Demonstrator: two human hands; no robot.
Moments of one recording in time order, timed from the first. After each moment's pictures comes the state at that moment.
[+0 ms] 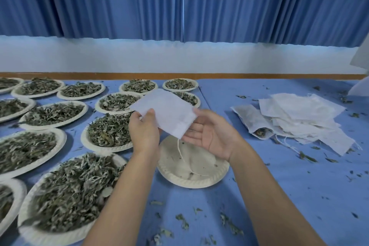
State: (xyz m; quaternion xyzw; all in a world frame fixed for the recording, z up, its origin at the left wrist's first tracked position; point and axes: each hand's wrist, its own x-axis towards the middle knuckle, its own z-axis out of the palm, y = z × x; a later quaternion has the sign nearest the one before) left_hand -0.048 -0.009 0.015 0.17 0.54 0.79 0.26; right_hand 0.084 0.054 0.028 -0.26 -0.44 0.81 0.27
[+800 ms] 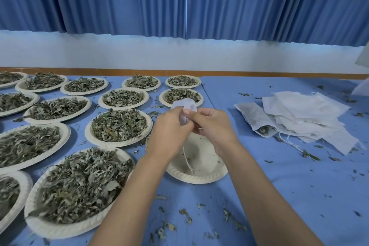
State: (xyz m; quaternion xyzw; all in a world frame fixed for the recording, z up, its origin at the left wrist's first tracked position) left_hand -0.032 -0.016 0.018 0.53 0.71 0.45 0.05; right_hand 0.068 0.044 0.023 -0.36 -0.60 0.59 0.41
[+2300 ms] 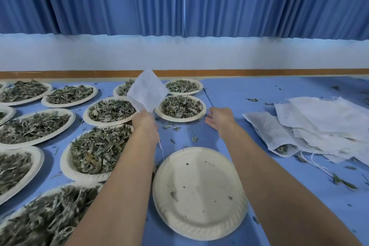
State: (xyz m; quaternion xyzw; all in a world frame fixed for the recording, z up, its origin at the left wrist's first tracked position) left_hand -0.114 0.099 0.009 0.00 0.58 0.73 0.37; right_hand 0.024 0.192 -0.004 -0.57 -0.43 0.57 0.40
